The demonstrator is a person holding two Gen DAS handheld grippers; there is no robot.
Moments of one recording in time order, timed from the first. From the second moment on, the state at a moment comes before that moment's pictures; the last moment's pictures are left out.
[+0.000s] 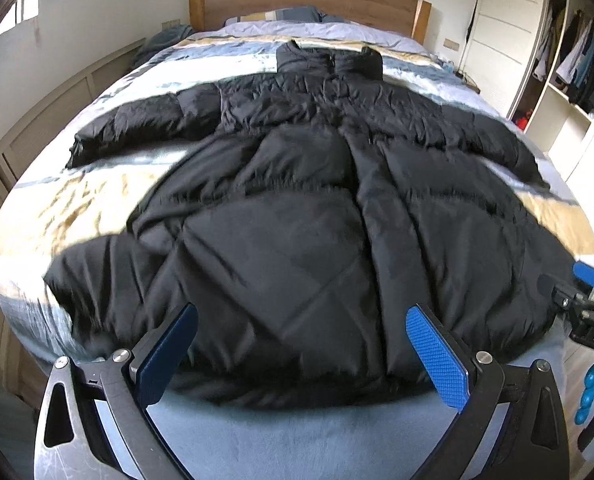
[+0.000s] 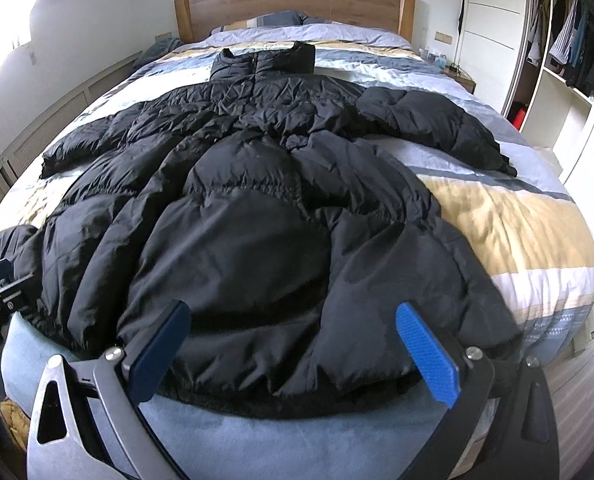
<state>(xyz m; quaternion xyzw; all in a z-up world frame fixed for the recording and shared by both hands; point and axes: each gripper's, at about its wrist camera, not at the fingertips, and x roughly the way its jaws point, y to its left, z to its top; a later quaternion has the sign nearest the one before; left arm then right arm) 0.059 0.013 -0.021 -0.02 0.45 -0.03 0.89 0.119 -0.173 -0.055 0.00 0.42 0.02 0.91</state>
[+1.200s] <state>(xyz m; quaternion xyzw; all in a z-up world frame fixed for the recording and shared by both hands) 0.389 0.032 0.006 -0.02 0.41 0.06 0.91 0.371 -0.509 -0.170 0.49 0.27 -0.13 0.82</state>
